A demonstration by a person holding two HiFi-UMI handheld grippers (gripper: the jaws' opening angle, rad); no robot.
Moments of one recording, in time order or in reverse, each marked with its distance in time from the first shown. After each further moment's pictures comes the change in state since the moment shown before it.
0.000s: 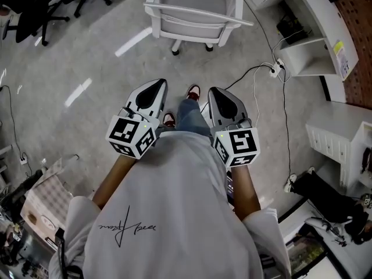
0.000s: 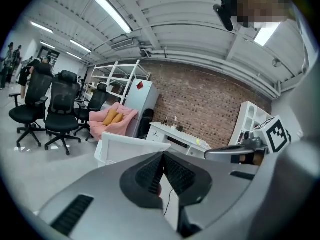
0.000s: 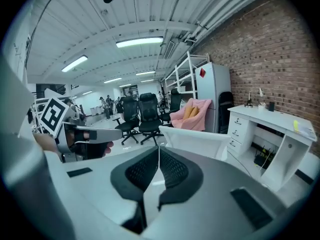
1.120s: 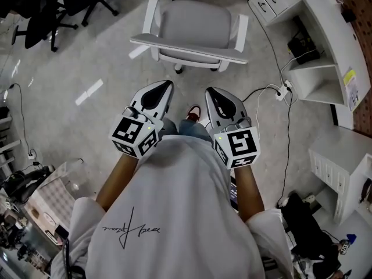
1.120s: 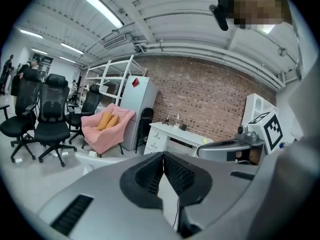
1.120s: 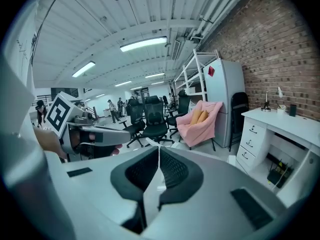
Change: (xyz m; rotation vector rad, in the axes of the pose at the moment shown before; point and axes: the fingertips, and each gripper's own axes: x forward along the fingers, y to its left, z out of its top) left arm 0.170 0.001 0.065 0.070 0.031 0.024; right arm 0.095 -0.134 0.067 -0.032 -0.027 0.161
